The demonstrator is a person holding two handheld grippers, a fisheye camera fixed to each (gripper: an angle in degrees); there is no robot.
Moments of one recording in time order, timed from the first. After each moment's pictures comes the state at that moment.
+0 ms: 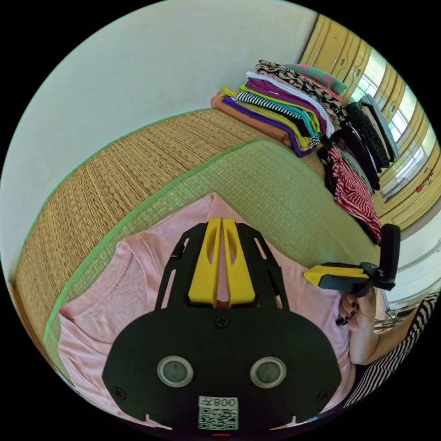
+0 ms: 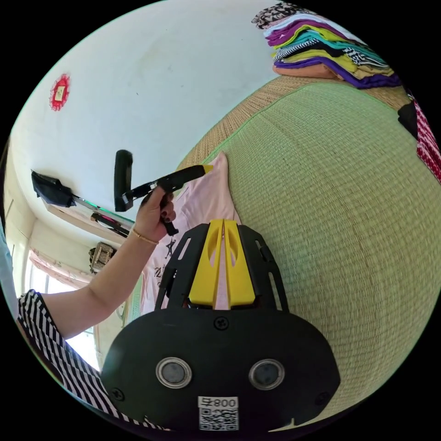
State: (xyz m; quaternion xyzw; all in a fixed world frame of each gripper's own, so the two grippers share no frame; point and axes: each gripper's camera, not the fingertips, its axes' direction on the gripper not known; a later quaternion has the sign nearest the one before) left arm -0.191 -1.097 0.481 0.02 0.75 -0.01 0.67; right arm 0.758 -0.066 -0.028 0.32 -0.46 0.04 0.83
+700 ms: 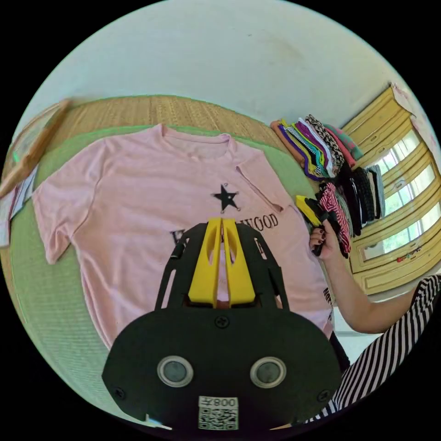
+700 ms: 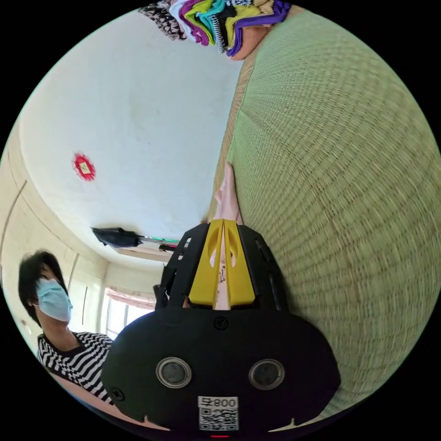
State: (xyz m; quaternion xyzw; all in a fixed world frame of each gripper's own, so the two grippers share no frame) left arm -0.418 -0.752 0.600 -0.14 0.73 -0.22 0.63; right arm 0.773 -0.100 0.038 0.27 -0.69 0.08 0.67
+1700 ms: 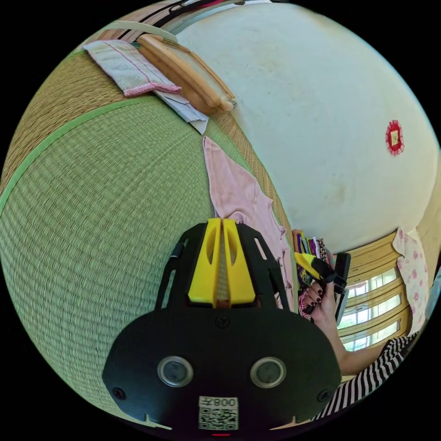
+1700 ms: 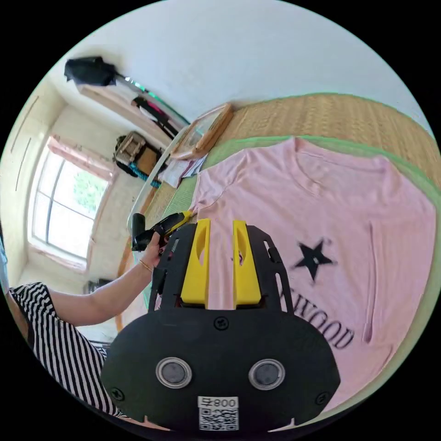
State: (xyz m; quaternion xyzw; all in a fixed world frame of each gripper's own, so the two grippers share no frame) left arm -0.590 -0.395 0.810 -0.20 0.65 -0.55 0.48; right arm 0.321 -0.142 -0.078 0.20 -0.41 -0.31 0.83
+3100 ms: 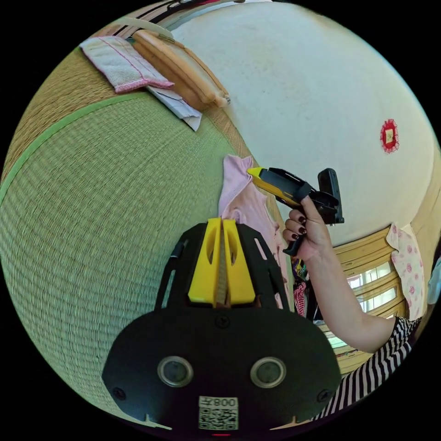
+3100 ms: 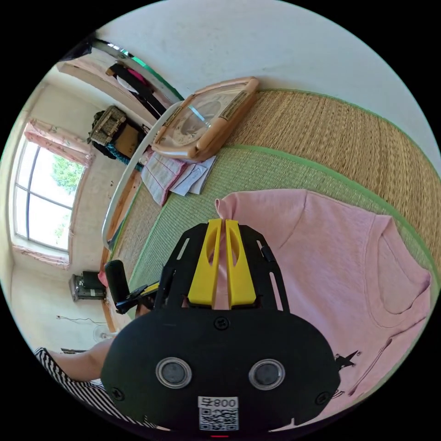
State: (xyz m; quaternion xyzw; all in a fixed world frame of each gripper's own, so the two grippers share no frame) left arm -0.631 -0.365 0.742 -0.19 0.68 -0.53 0.47; right arm 0.038 -0.283 -0.107 0.16 -0.33 -0.35 0.86
